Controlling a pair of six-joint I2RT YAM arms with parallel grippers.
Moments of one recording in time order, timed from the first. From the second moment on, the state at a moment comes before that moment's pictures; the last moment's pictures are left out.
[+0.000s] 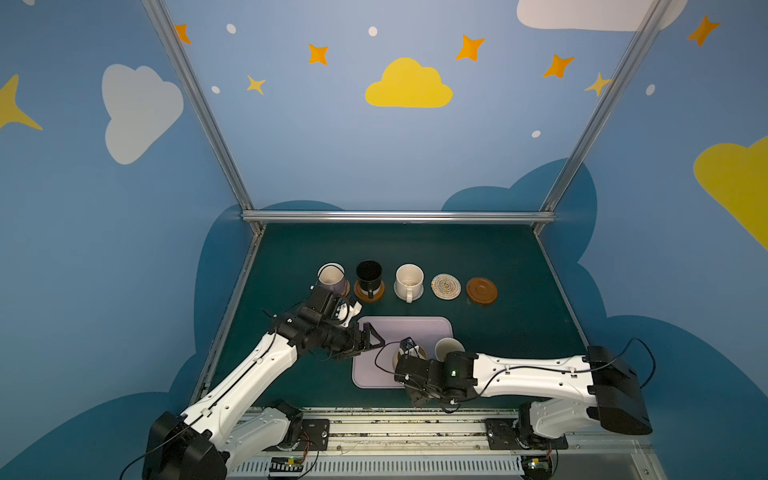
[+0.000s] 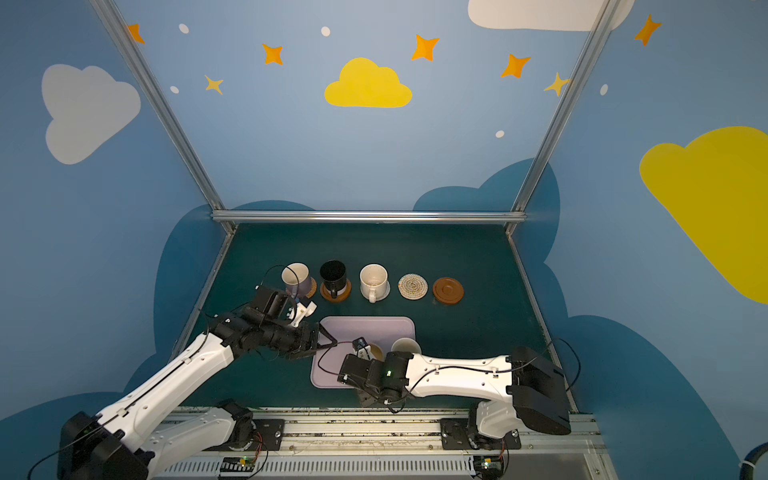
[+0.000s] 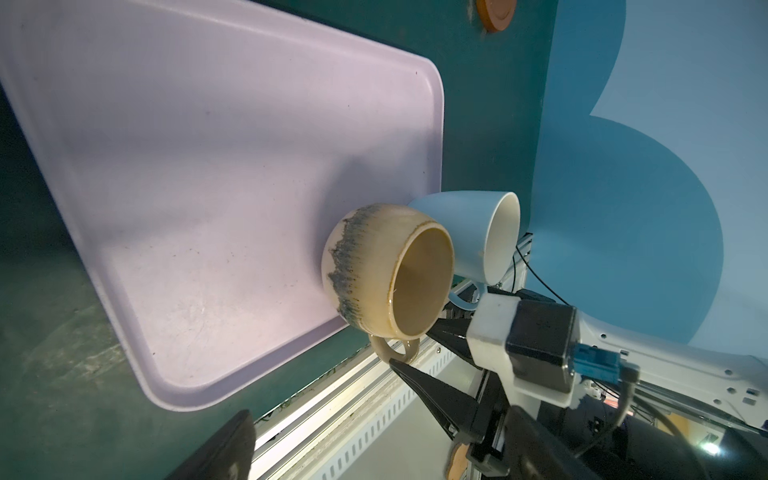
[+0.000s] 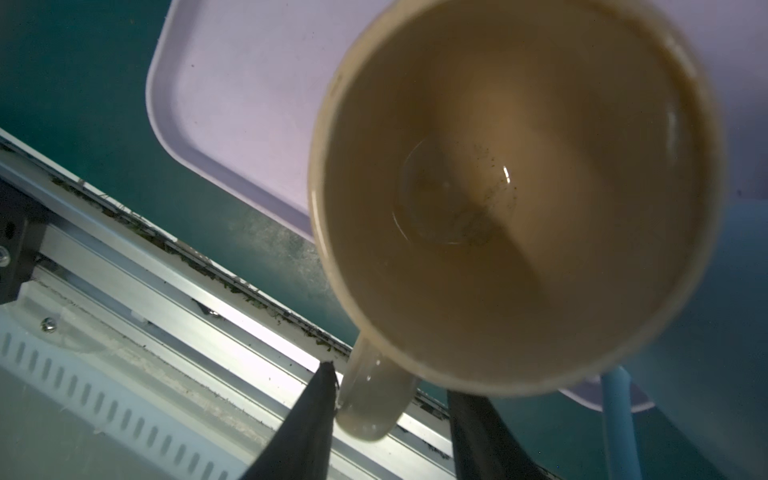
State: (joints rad) left arm -0.46 1.05 0.80 -0.78 0.66 -0.62; right arm 1.40 1.44 0.94 -0.75 0.19 0.83
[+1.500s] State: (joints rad) left arm -0.42 0.94 0.57 -0.63 0.78 -0.71; right arm 1.28 1.64 1.07 -0.73 0.23 0.83
